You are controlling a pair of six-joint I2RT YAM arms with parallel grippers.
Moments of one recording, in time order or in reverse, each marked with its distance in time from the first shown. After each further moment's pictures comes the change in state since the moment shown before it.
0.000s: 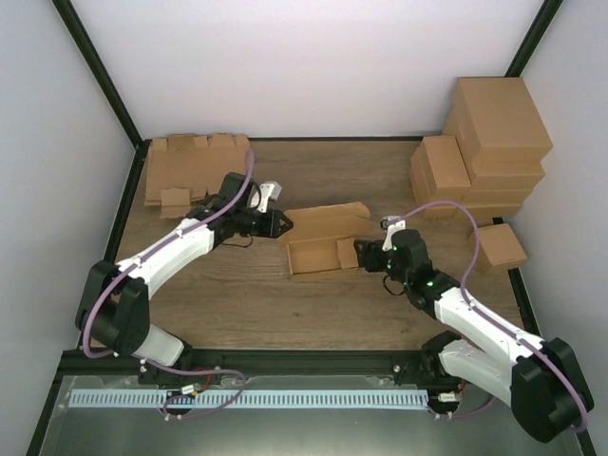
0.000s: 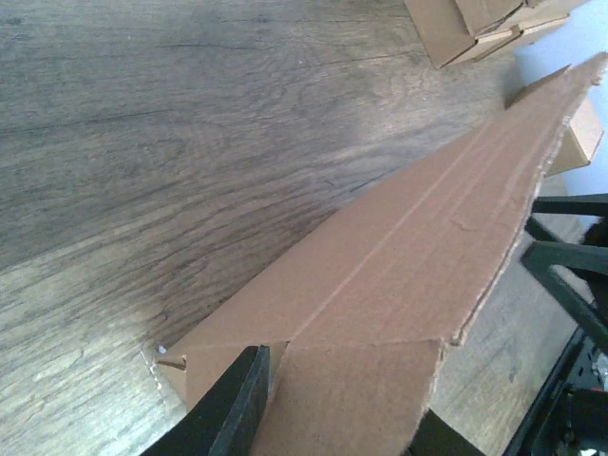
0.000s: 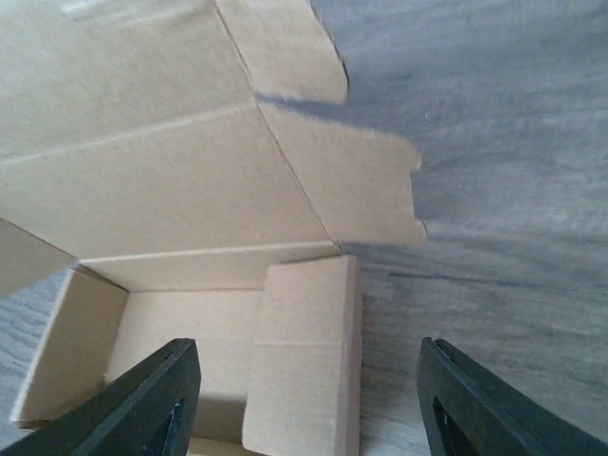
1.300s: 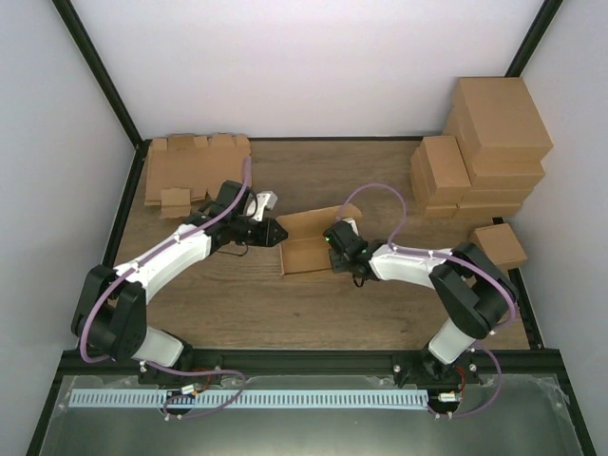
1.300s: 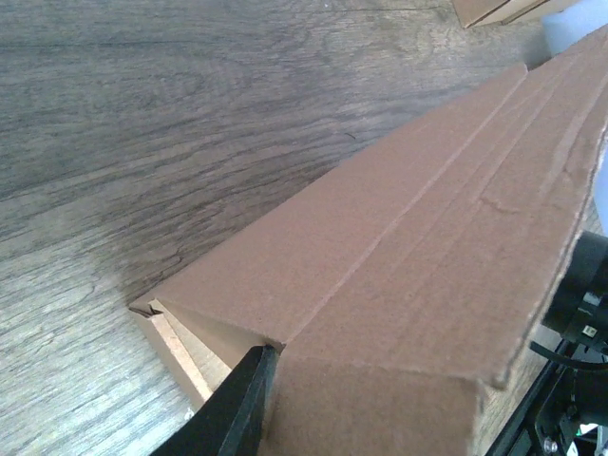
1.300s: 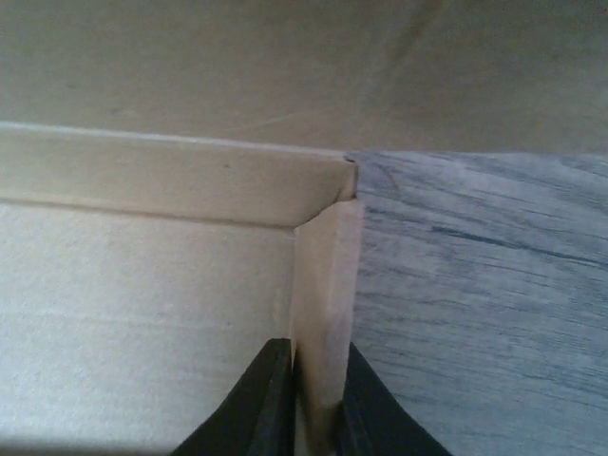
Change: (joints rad) left arm 0.008 -0.050 -0.071 -0.040 0.014 -0.003; right arm 0.245 0.650 0.348 -0.193 0.298 -0.054
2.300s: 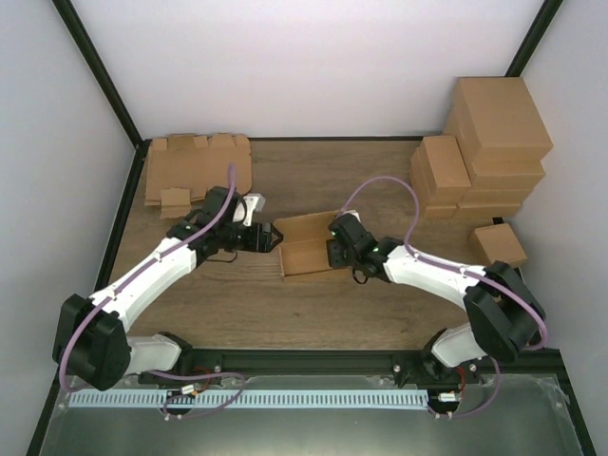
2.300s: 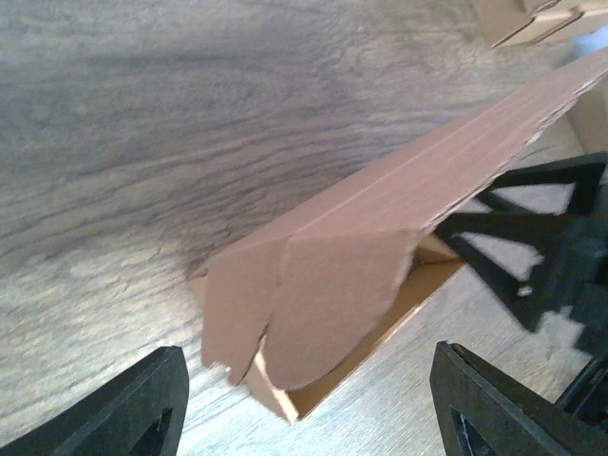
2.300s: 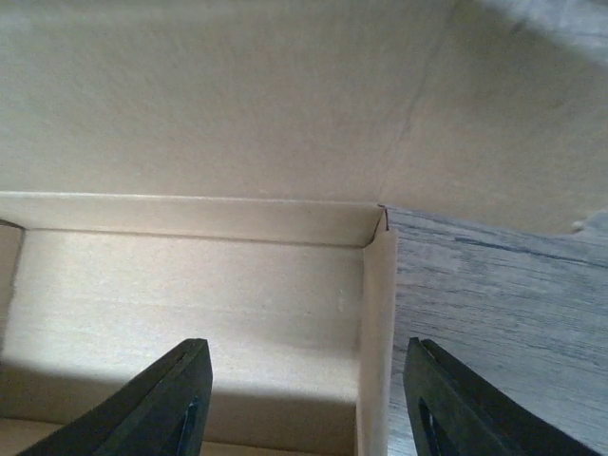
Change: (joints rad) left arm -0.002 -0.169 -0.040 -0.084 -0.109 0.003; right arm 0.023 -0.137 0.058 -0.120 -0.043 0.081
